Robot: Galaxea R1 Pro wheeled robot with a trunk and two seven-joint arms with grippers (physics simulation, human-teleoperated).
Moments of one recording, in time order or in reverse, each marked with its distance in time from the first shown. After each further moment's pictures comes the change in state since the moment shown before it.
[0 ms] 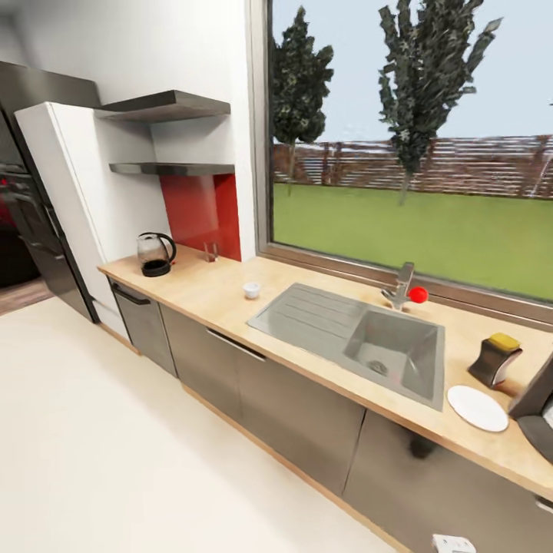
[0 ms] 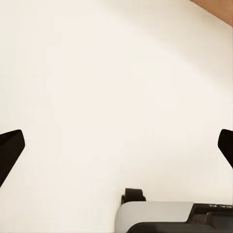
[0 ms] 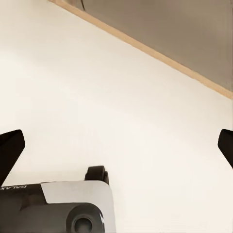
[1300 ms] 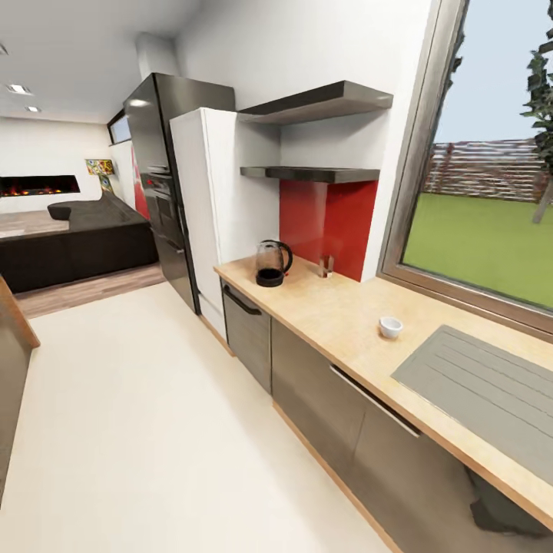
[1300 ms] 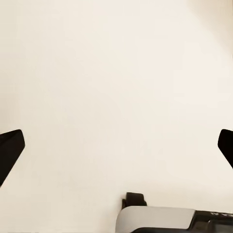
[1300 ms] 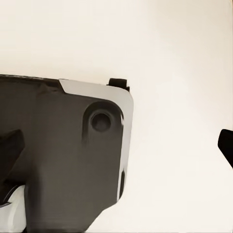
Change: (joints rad) left arm 0.000 0.009 0.003 -0.001 0.035 0.003 0.003; right arm 0.216 0.038 0.000 0.005 0.153 0.005 0.103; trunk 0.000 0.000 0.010
